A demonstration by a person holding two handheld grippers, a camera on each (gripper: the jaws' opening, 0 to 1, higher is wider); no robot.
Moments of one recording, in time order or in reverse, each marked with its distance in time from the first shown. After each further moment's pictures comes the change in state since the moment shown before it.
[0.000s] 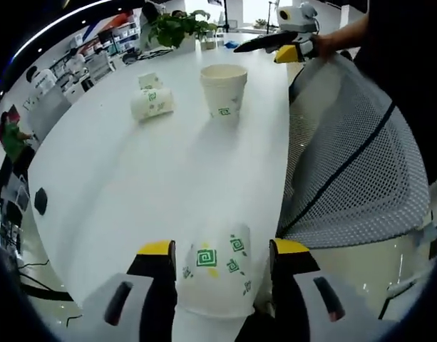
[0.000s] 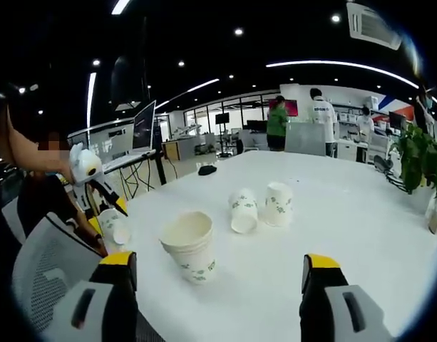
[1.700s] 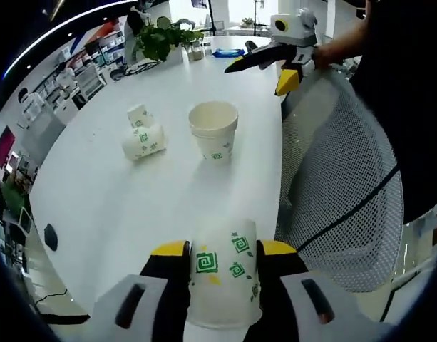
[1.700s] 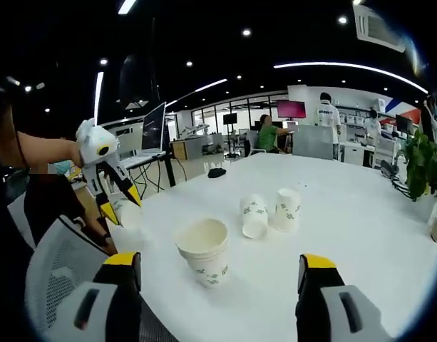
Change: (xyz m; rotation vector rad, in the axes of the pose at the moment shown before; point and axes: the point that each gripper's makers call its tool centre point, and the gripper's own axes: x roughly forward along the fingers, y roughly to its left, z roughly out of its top) left arm -0.025 -0.010 0.085 0.073 -0.041 -0.012; right arm -0.010 0.022 0.020 -0.017 -0.006 0.050
